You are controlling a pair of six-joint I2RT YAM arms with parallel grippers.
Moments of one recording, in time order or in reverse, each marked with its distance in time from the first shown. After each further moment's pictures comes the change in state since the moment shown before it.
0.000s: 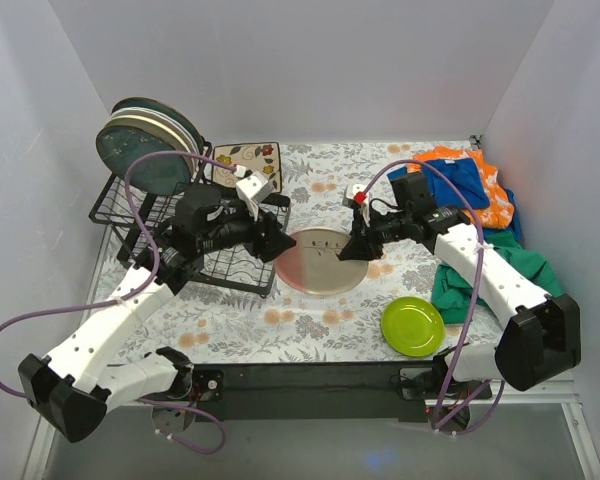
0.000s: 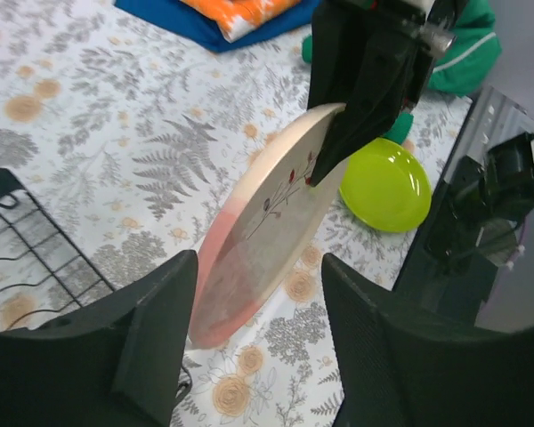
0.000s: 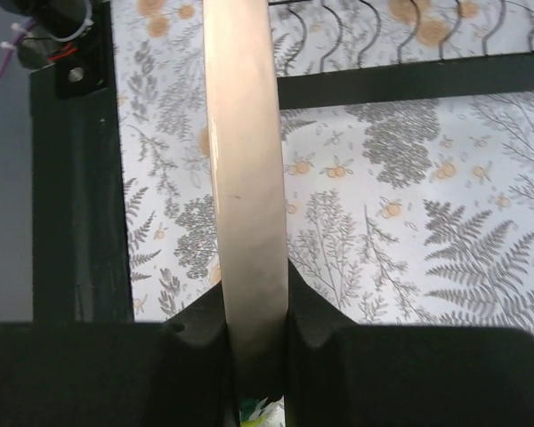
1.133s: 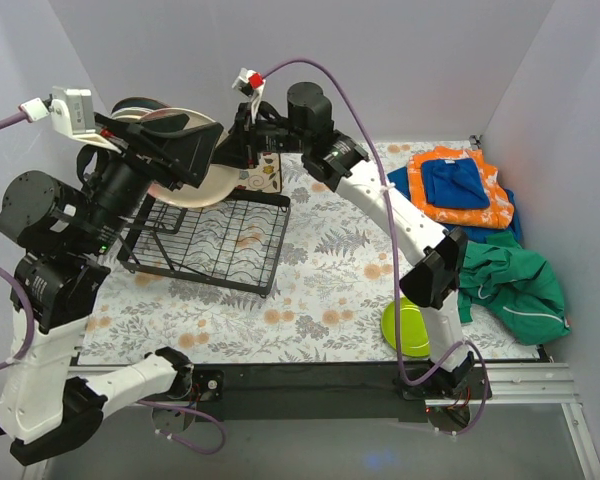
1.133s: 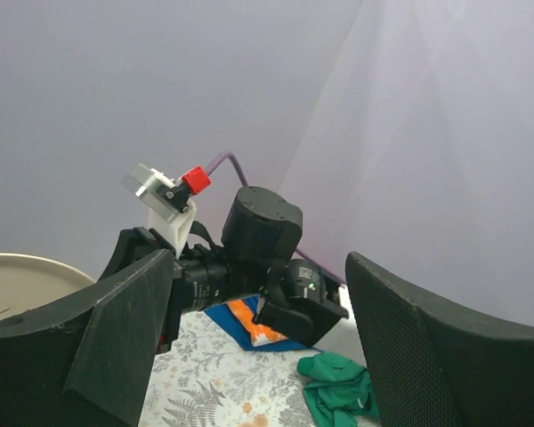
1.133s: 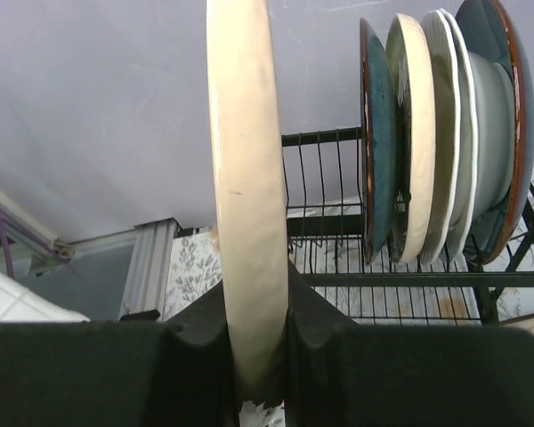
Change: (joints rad) left arm 0.000 -0.052 0.756 -0.120 -0.511 -0.298; right arm 0.370 0.726 1.211 0.414 0.211 0.771
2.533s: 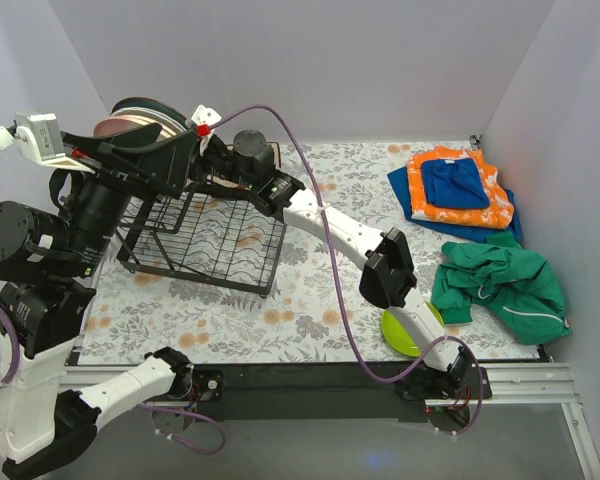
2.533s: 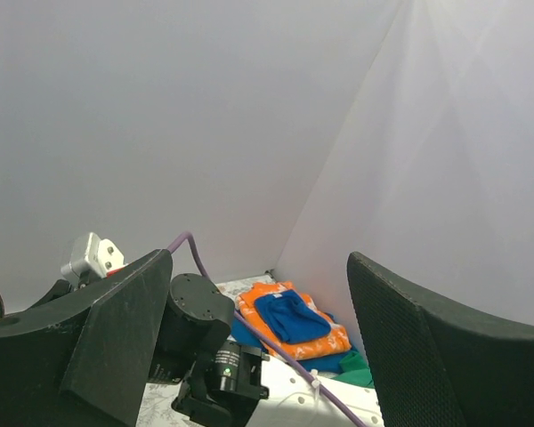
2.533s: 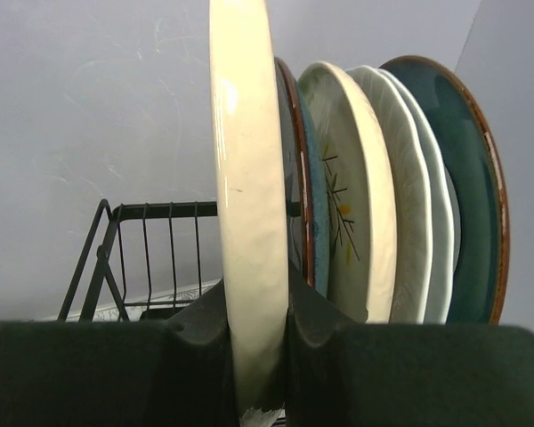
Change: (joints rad) left arm 0.000 -0.095 -0.068 0.024 -0.088 0.023; right arm 0.157 0.292 0.092 0.393 0.437 -0.231
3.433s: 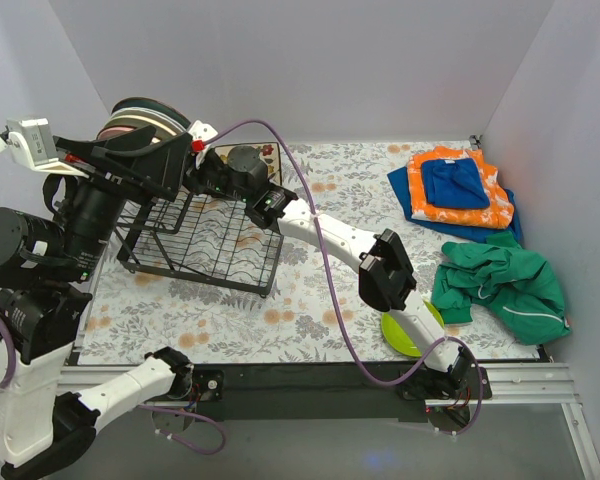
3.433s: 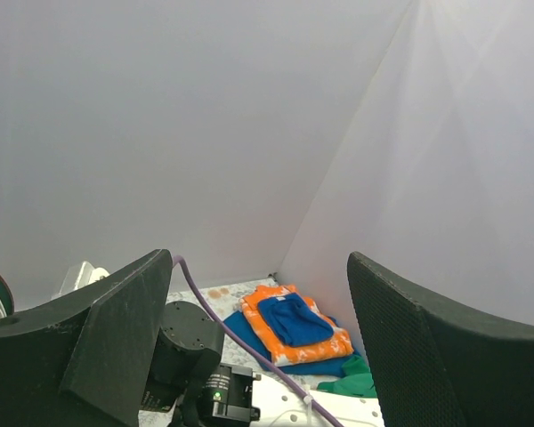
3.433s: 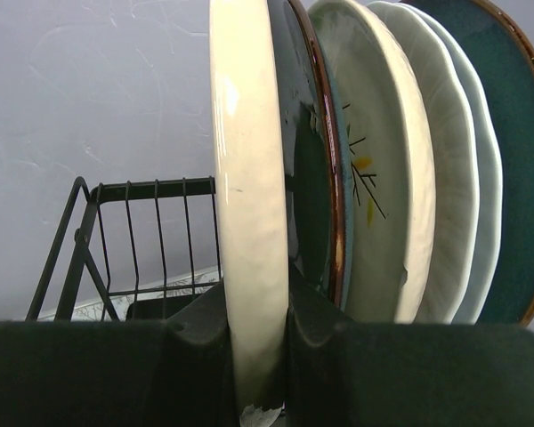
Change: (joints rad) left arm 0.000 -0.018 -0.005 -0.008 -0.020 0.003; right arm 0.034 -0.011 -0.128 0.084 0.098 -0.024
